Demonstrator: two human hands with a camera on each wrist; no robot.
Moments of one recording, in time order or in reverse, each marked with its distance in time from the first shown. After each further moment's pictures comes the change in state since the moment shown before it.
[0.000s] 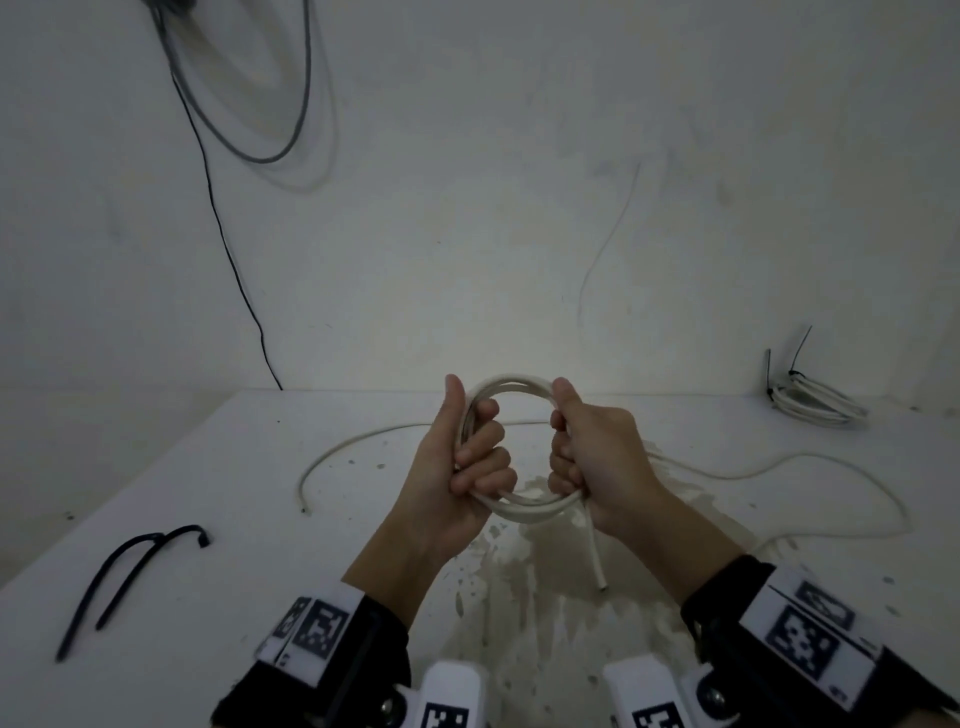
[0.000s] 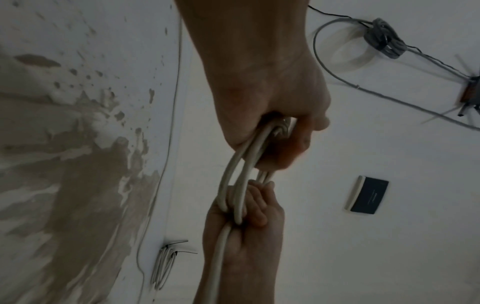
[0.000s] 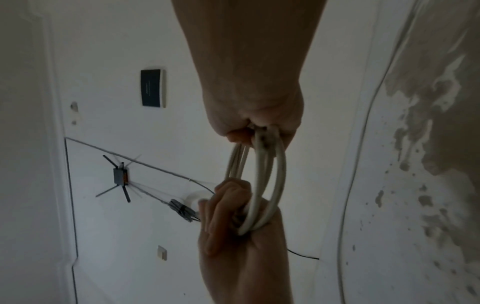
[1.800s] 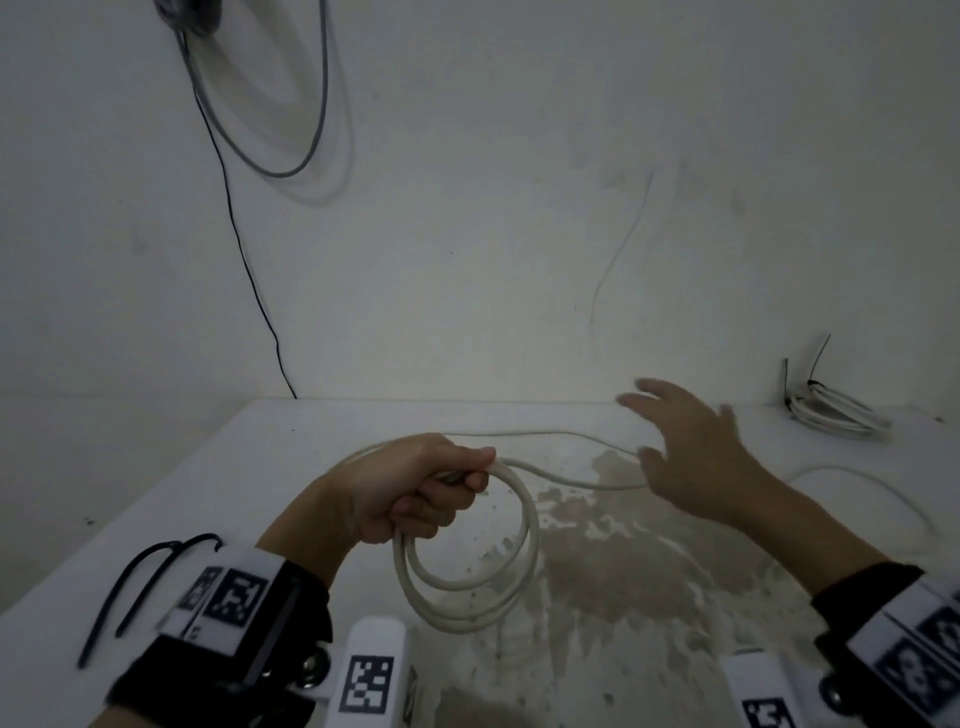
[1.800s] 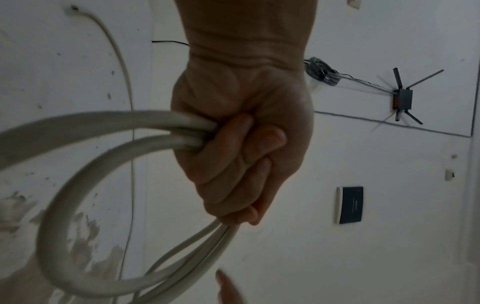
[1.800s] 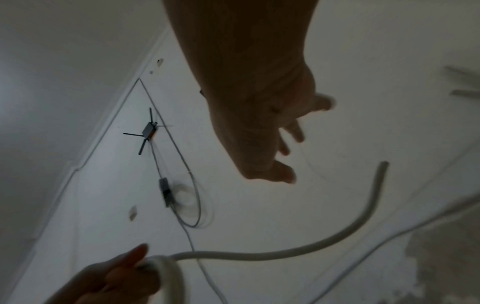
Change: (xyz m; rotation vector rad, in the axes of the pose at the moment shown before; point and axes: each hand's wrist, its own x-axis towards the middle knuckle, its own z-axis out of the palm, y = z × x) left_hand -0.013 0.061 -0.010 0.895 -0.094 -0.469; right_hand 0.021 -0.017 -0.074 -1.440 -0.082 -0.359
